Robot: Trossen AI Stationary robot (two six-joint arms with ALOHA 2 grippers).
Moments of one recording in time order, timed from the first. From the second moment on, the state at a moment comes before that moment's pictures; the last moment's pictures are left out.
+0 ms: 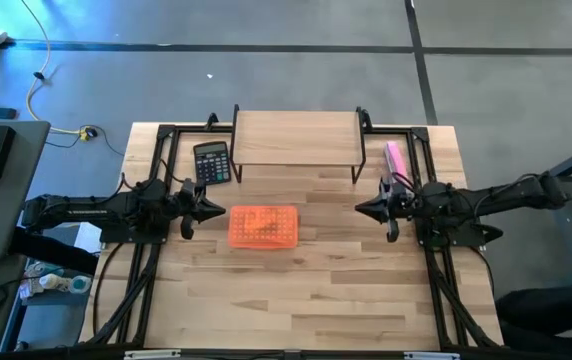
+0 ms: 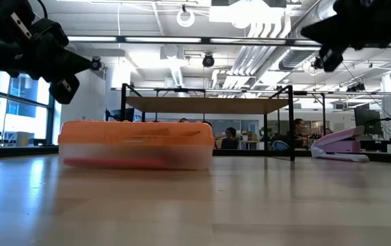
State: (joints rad) left arm 0.25 0.28 0.01 0.17 0.20 -0.44; right arm 0.11 0.54 0.25 0.25 0.10 0.29
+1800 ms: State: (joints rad) left arm 0.25 0.28 0.01 0.17 0.20 -0.43; right arm -0.04 0.01 0.05 -0.08 0.21 0.43
